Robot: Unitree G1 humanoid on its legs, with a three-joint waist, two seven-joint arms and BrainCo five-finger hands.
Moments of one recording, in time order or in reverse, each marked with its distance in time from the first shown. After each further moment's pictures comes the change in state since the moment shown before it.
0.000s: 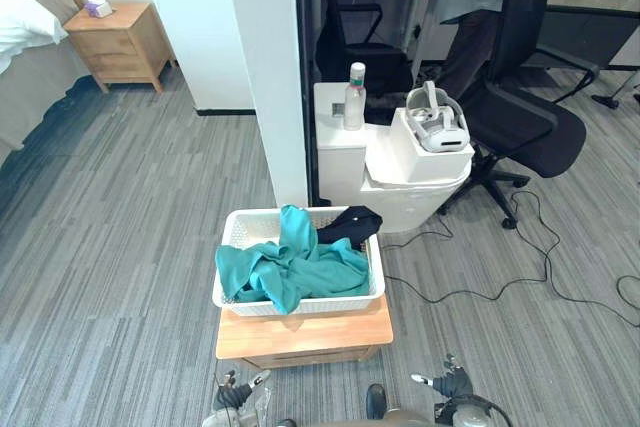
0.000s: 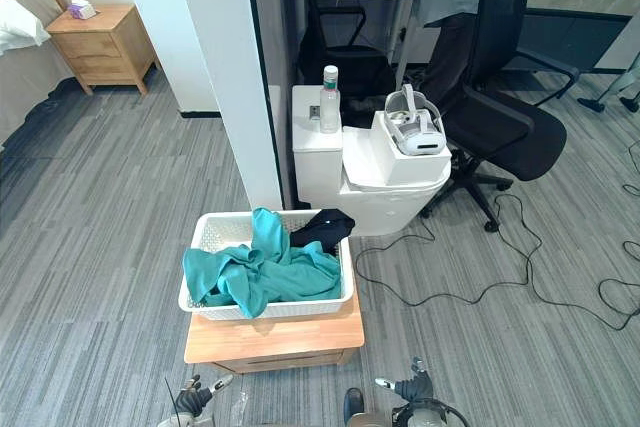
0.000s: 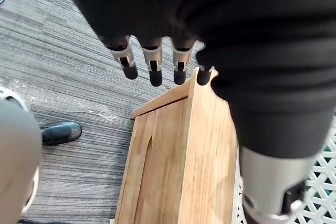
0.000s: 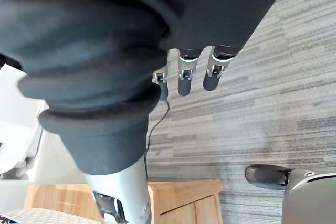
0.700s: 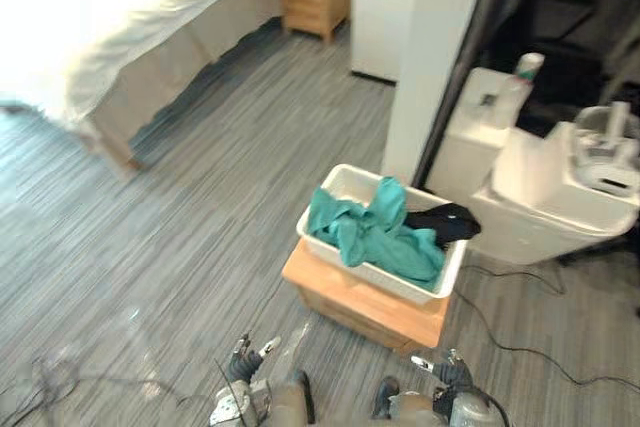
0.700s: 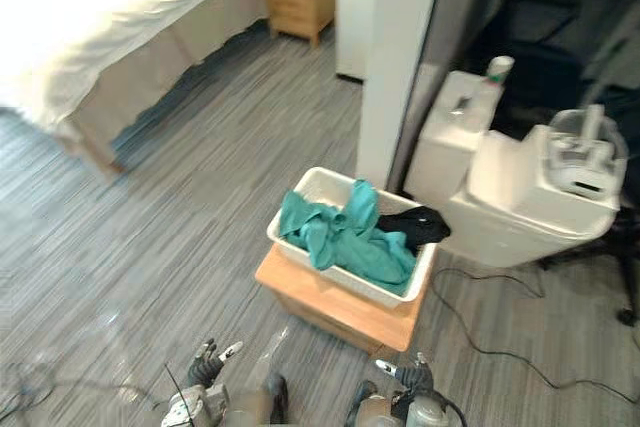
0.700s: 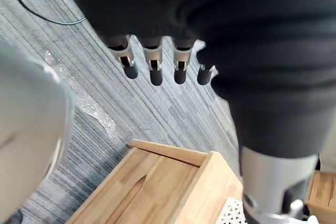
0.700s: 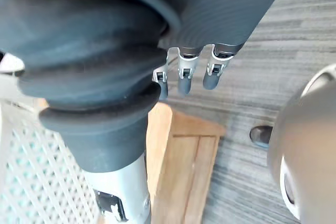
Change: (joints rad) left arm -0.017 -0.038 -0.200 -0.180 -0.170 -0.087 -0.046; right arm -0.074 -0.061 0.022 0.060 0.116 -0.025 0.025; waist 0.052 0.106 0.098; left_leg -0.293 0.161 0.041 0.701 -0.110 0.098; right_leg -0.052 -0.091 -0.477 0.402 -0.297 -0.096
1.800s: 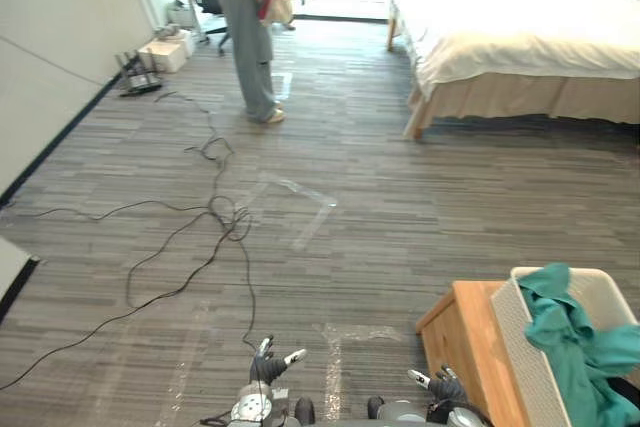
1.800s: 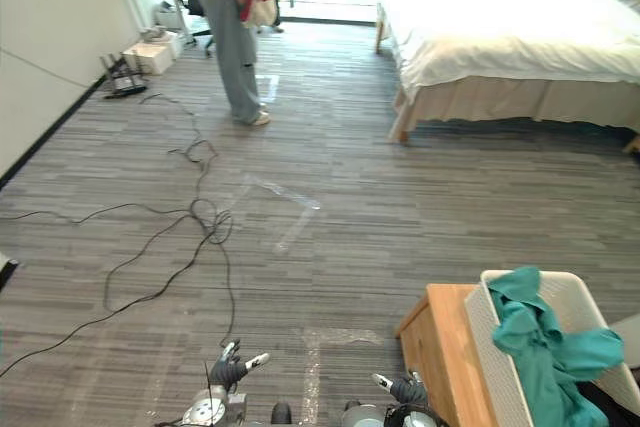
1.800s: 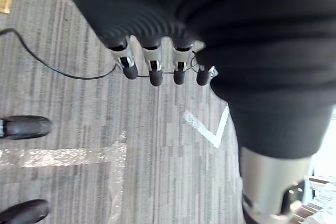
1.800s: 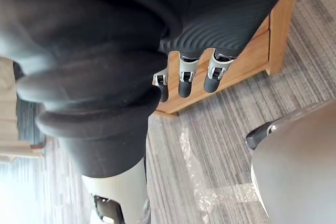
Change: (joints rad) left arm -0.040 0.039 -0.062 0.140 0.199 0.020 0.090; right arm 0.025 0.106 -0.041 0.056 0.079 0.014 0.011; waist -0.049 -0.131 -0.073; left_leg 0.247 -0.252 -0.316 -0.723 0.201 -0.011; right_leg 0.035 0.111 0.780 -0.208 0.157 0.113
